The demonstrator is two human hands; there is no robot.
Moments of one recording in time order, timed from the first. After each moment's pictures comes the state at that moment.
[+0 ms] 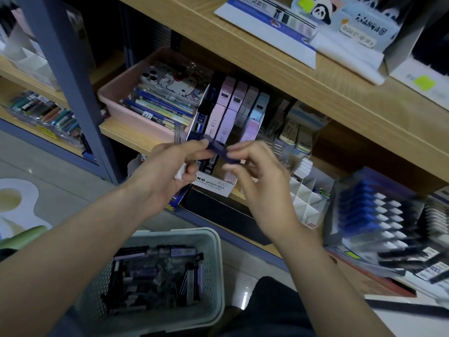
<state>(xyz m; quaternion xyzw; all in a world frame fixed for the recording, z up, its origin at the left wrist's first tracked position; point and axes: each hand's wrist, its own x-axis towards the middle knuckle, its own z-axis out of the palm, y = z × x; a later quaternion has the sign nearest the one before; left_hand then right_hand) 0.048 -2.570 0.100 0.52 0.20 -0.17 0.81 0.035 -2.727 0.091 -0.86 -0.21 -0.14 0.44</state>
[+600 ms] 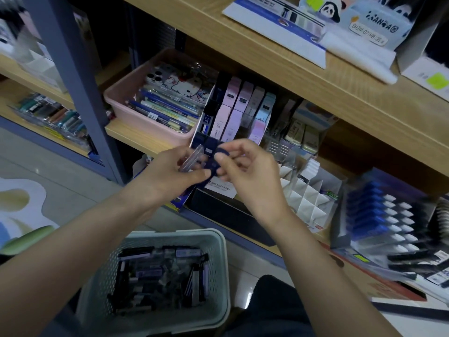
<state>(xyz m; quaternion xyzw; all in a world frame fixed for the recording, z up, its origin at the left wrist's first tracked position) 0.041 -2.556 0.089 0.77 0.08 -0.14 0.62 0.047 -2.702 0.095 -0.83 -0.07 0.00 0.56</state>
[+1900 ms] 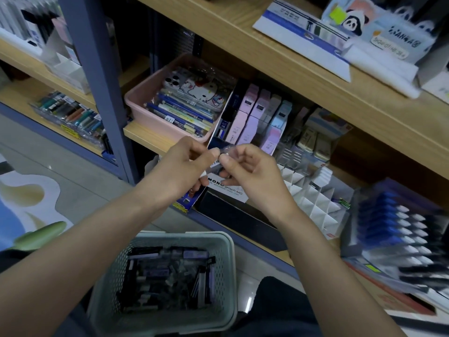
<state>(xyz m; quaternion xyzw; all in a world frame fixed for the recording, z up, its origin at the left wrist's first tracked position) 0.045 -2.541 0.086 0.74 0.08 -0.10 0.66 0.053 -2.685 0.099 -0.78 -0.05 0.11 0.61</state>
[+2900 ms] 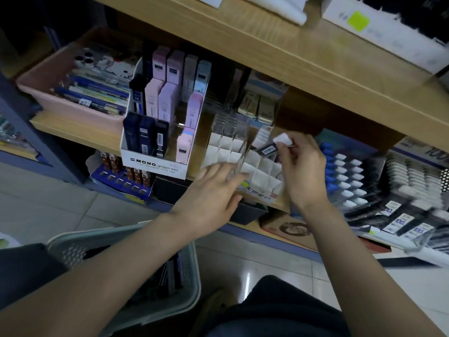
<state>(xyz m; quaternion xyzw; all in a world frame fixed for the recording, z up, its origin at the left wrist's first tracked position) 0.019 -2.690 0.028 0.90 -0.33 0.03 0.28 0.034 -2.871 0.072 -0.94 0.04 -0.22 0.27</state>
